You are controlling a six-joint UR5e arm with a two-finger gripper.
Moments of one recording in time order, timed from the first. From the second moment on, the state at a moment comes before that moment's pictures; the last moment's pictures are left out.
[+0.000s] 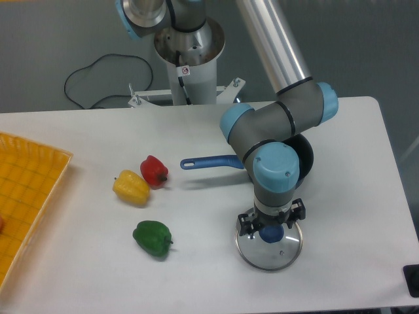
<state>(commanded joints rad) 2.52 -2.16 -1.44 -1.03 1.60 0.22</state>
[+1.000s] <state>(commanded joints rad) 2.55 -2.19 -1.45 -1.02 1.60 0.26</state>
